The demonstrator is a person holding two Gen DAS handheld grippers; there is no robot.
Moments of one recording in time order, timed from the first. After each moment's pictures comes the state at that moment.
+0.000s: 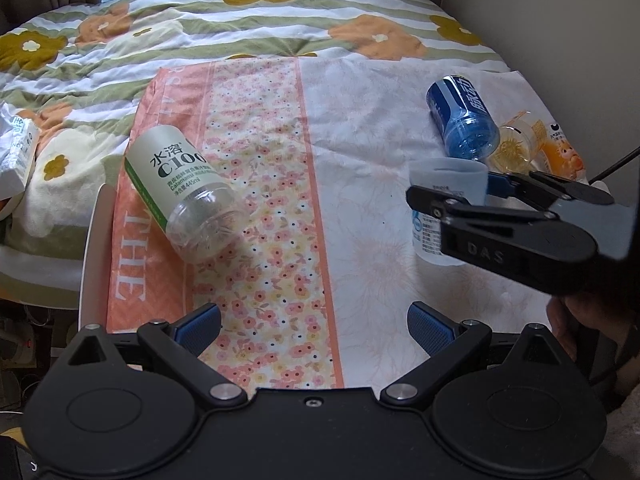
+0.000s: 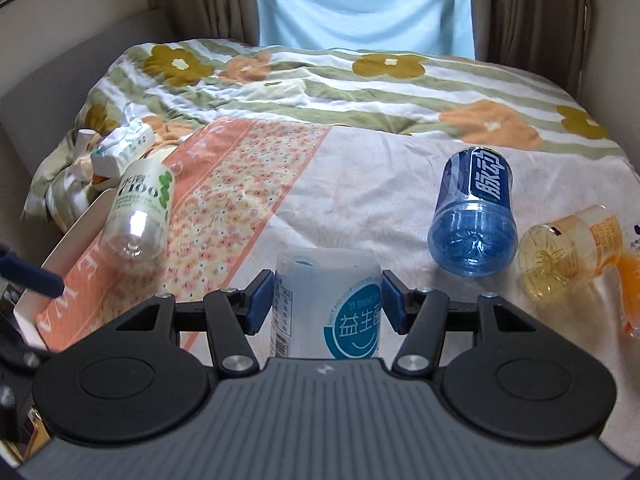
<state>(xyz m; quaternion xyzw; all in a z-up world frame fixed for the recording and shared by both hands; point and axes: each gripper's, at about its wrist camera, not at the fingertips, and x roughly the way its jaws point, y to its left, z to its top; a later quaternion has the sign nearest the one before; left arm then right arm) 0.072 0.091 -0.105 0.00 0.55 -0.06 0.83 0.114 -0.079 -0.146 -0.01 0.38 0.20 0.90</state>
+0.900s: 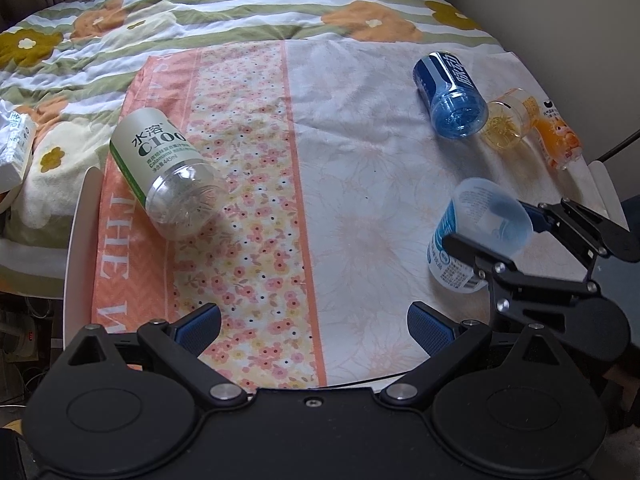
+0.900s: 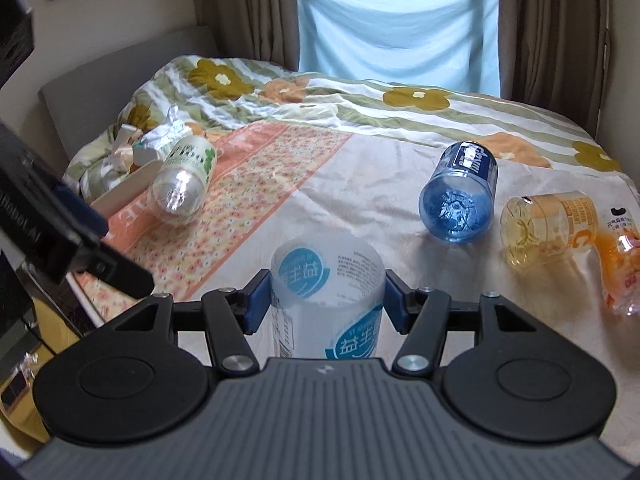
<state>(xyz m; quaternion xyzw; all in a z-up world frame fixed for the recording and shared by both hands) 0.060 0.073 -0.111 0.01 0.57 -0.06 0.82 0.046 -0.119 -0.154 -0.04 0.32 0.26 0.91</state>
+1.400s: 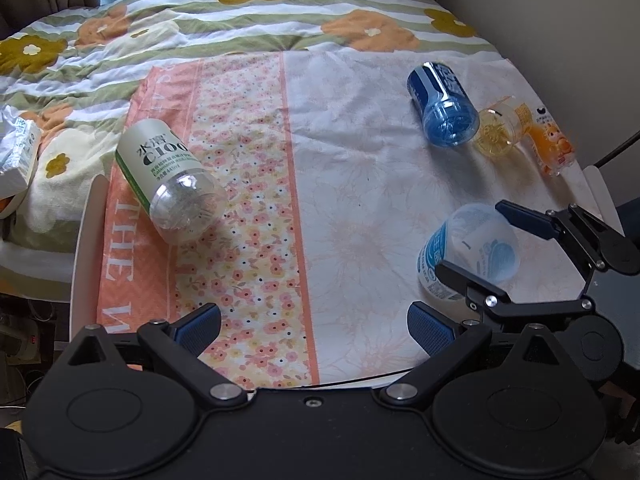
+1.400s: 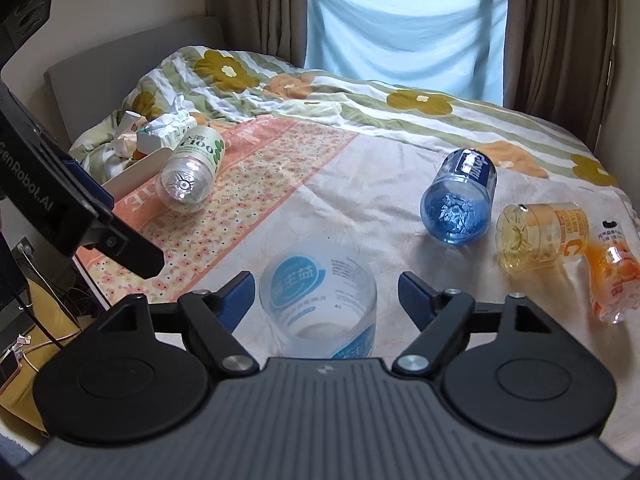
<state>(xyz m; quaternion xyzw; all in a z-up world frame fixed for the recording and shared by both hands) 0.054 0.070 -0.098 0.01 0.55 -0.06 0.83 0.035 -0.116 -0.144 -0.06 0.31 0.26 0.91</state>
